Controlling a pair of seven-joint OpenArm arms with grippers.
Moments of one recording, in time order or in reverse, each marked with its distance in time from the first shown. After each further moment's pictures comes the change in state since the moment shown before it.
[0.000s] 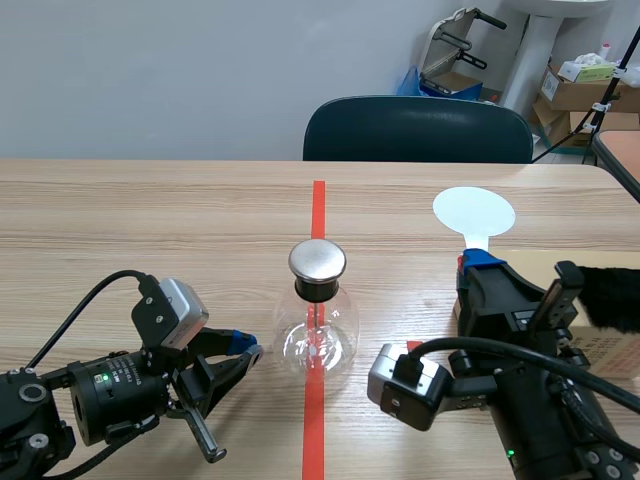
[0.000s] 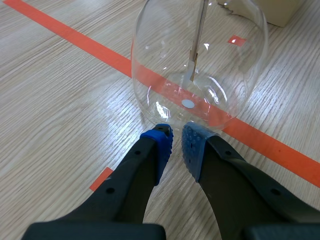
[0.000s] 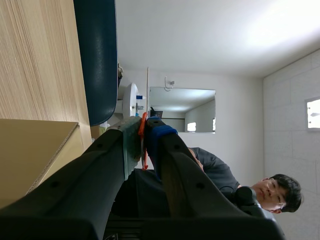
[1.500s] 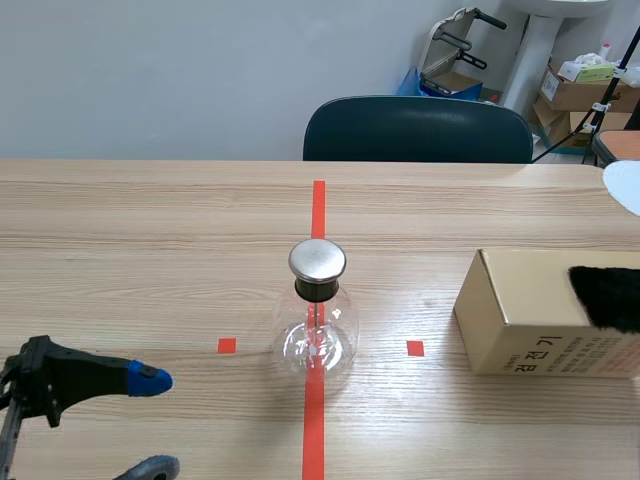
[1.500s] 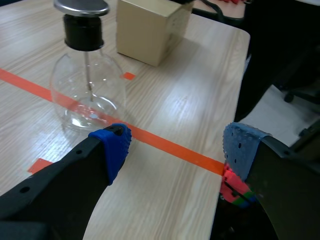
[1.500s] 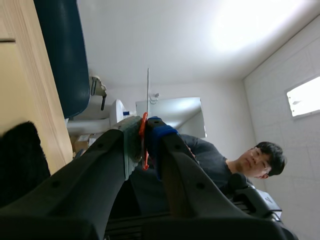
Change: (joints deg) left arm 19.3 -30.7 0.0 27.9 -9.1 -9.5 -15.0; right arm -17.3 -8.7 45.3 4.8 34.7 -4.5 64.2
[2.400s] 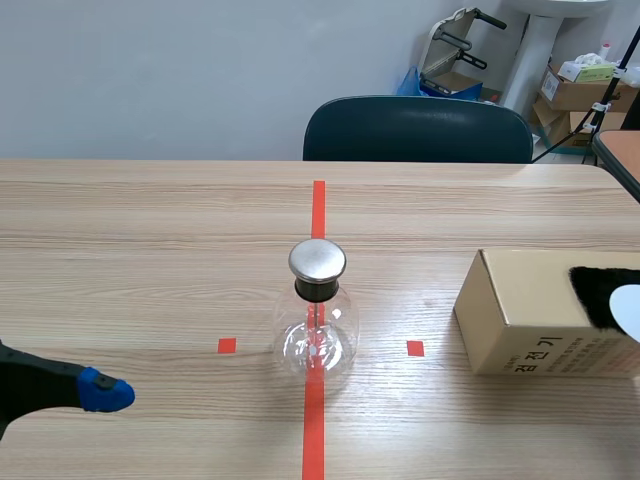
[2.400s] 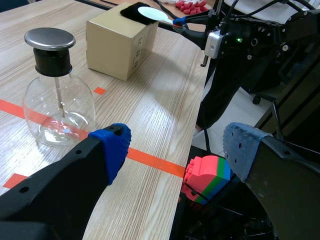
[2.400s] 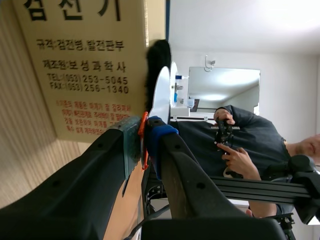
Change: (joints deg) left arm 5.0 -11.2 -0.1 8.1 -3.0 0.0 -5.5; right arm 14.3 -2.6 8.0 -28.9 -12.0 0.0 2.6
